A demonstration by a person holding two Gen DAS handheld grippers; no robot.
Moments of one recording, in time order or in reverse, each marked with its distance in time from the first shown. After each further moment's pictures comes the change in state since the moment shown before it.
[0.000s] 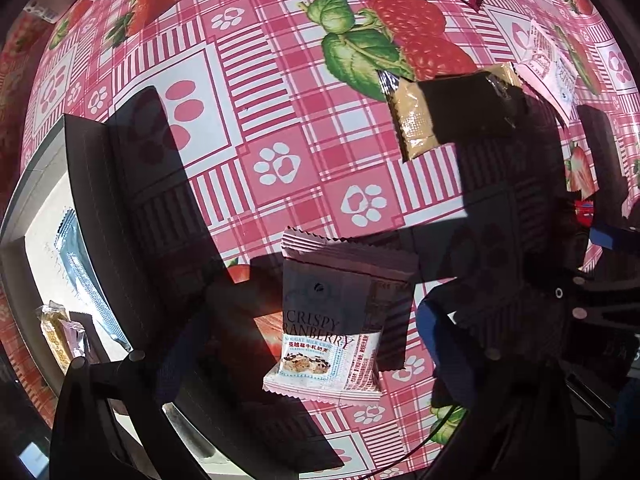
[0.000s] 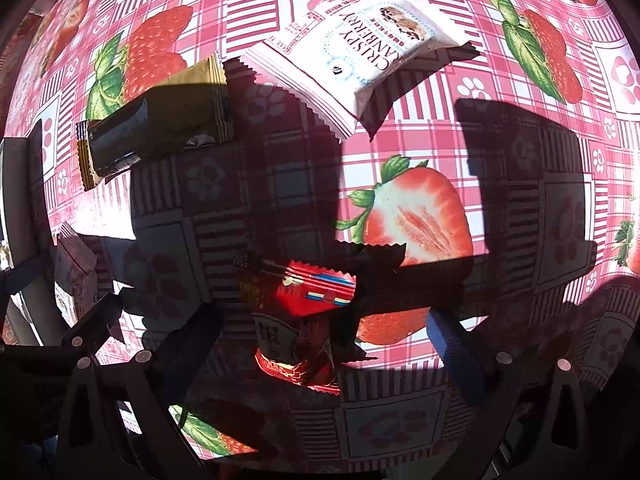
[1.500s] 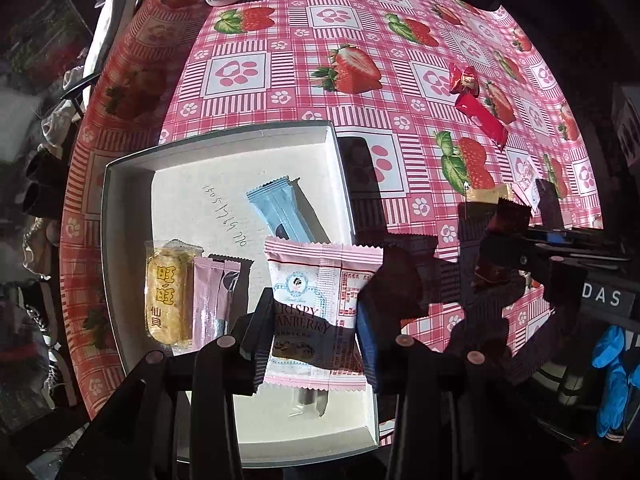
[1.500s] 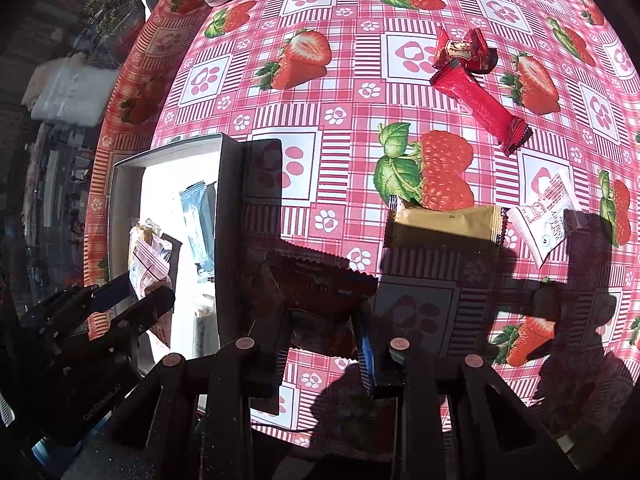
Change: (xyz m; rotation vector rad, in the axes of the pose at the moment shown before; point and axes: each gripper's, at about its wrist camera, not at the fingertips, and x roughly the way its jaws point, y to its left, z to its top) left arm -0.095 0.141 -0.102 -0.265 -0.266 -0.104; right arm -0.110 0.146 -0.020 -0.270 -0.174 0.219
